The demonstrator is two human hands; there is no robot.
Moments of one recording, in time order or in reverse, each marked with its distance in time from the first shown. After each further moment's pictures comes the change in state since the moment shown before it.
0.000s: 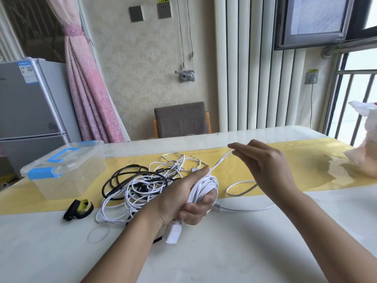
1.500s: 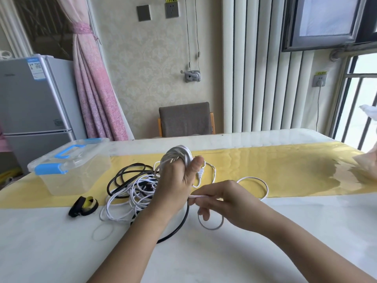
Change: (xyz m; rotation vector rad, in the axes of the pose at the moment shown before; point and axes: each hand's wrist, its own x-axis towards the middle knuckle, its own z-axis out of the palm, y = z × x) left_hand 0.003 -0.005 -0.025 1.020 1.029 0.781; right_hand -0.020 -0.064 0.023 0.630 -0.784 0.194
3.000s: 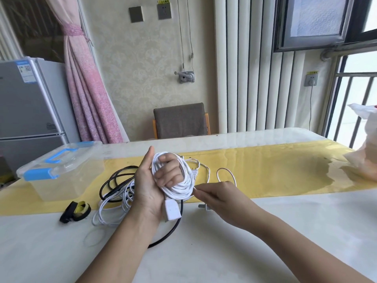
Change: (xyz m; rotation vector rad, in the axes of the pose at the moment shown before) left_hand 0.007 -0.008 -0.013 -2.078 -0.455 -0.655; right_hand 0.002 0.012 0.002 -0.136 0.086 0.092
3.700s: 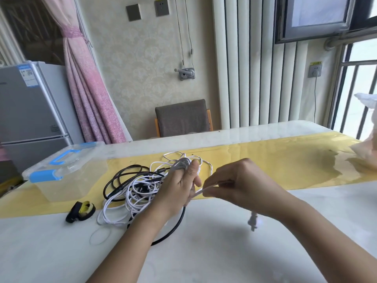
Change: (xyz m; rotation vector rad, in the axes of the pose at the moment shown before) left_hand 0.001 -0.030 -0.005 1.703 0.504 0.167; right_hand -0.012 -0.018 -0.038 -0.118 0.123 -0.193
